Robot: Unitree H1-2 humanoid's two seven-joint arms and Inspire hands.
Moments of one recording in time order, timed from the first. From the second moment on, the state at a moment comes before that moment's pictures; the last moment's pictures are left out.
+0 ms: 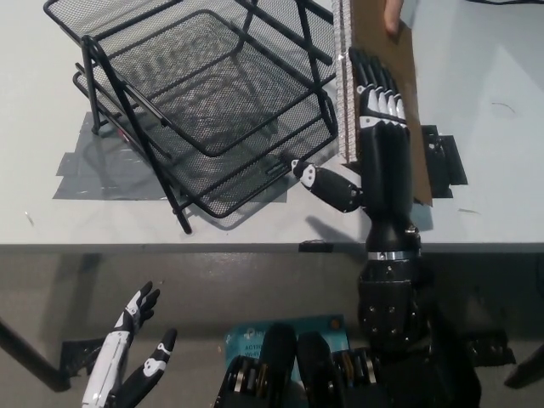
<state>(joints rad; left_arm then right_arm) 0.07 0.16 0.01 0.13 0.17 -0.41 -0.06 -0.49 0.09 0.22 0.12 -0.80 -0.10 -0.44</state>
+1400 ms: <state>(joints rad) 0.06 0.16 0.01 0.13 0.17 -0.40 -0.06 -0.58 0.05 0.07 0.37 -0.70 -0.21 -0.73</state>
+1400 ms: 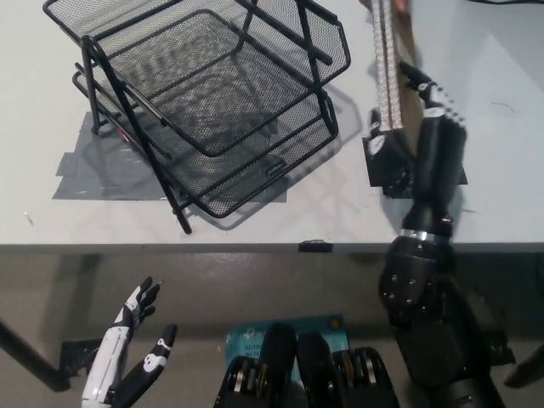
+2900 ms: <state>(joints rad) 0.07 0.16 0.01 0.13 0.17 -0.40 -0.06 -0.67 -0.01 -0.03 -0.13 -0.70 -0.14 -0.71</state>
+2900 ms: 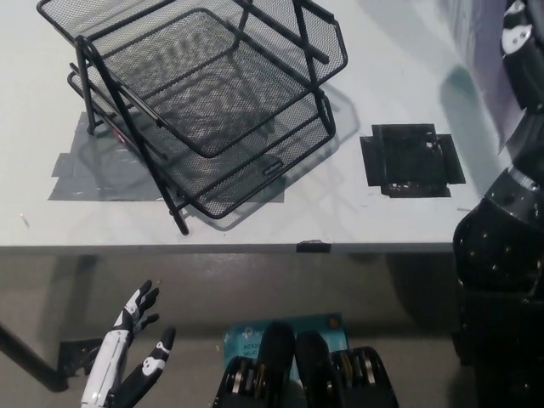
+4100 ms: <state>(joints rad) 0.08 0.16 0.01 0.13 0.16 -0.40 -0.06 -0.97 -0.13 0.41 0.23 -1.11 -0.28 -0.75</state>
